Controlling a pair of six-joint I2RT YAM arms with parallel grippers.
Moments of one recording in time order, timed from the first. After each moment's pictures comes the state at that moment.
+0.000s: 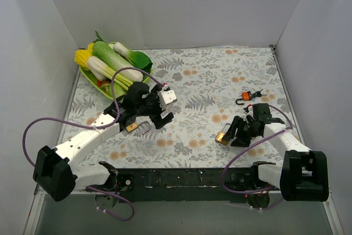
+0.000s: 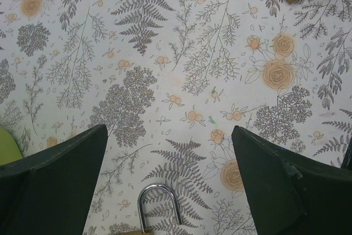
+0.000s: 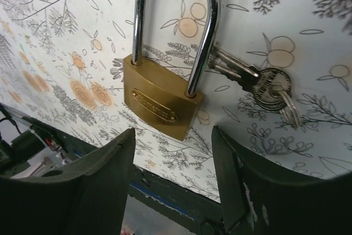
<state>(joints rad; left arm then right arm) -0.64 1.19 0.89 -0.30 0.39 0.45 0.03 1.16 0.47 -0.56 -0.54 0.43</state>
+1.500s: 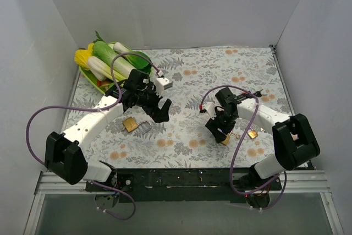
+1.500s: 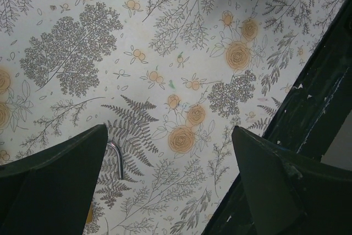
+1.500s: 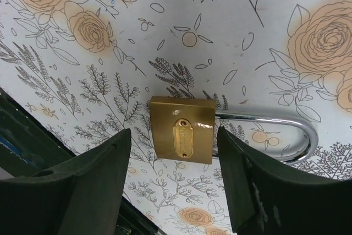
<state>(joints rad) -0.53 1.36 1.14 -0.67 0.48 0.21 0.49 1.48 0.89 -0.82 -0.31 -0.48</state>
